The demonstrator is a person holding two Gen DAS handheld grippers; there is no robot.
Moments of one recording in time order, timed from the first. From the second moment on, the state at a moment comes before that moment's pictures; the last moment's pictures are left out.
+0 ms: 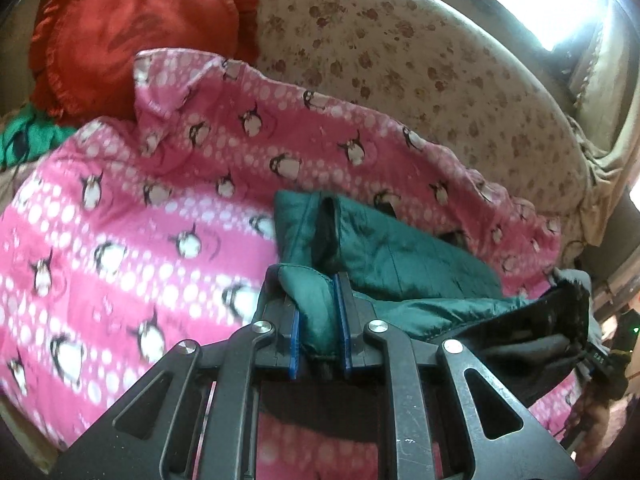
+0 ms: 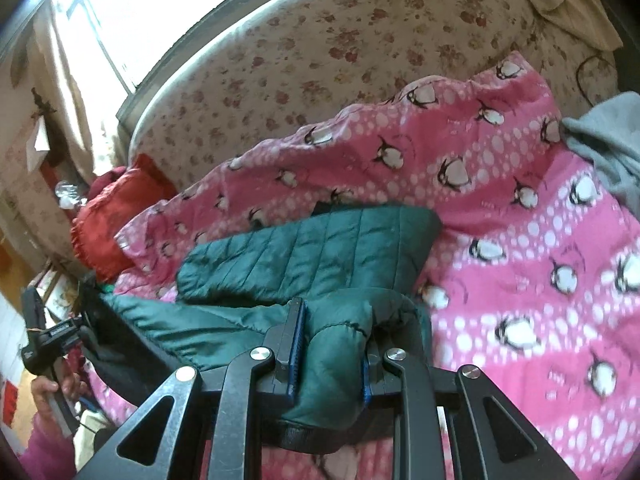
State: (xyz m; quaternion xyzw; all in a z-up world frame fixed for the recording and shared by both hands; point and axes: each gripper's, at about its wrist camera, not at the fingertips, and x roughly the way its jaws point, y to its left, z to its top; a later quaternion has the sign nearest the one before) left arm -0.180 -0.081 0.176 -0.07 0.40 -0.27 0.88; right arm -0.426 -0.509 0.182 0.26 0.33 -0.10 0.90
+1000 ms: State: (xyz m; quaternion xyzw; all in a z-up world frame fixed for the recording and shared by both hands) left arm -0.040 -0.157 0.115 -0.10 0.46 -0.25 0.84; right arm -0.298 -0.611 0.101 0.35 0.34 -0.18 0.86
